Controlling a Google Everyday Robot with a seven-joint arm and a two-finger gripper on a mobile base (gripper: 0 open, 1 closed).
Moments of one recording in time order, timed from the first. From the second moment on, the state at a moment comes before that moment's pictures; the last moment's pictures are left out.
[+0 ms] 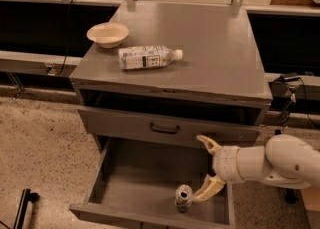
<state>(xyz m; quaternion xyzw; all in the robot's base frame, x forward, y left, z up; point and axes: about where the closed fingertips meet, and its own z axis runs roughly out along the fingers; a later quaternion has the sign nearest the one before) 0.453 -0.115 0.636 -0.61 0.66 0.18 0.40</state>
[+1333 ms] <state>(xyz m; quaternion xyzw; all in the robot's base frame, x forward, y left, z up) 0.440 -0.080 0.491 -0.58 0.63 0.30 0.42</state>
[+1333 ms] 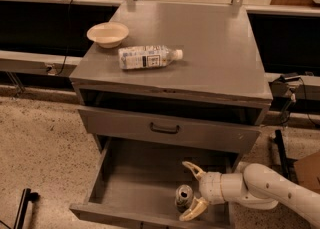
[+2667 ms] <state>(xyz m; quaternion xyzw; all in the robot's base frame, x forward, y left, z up) 0.457 -0.104 0.434 -0.52 0.68 0.31 0.41</state>
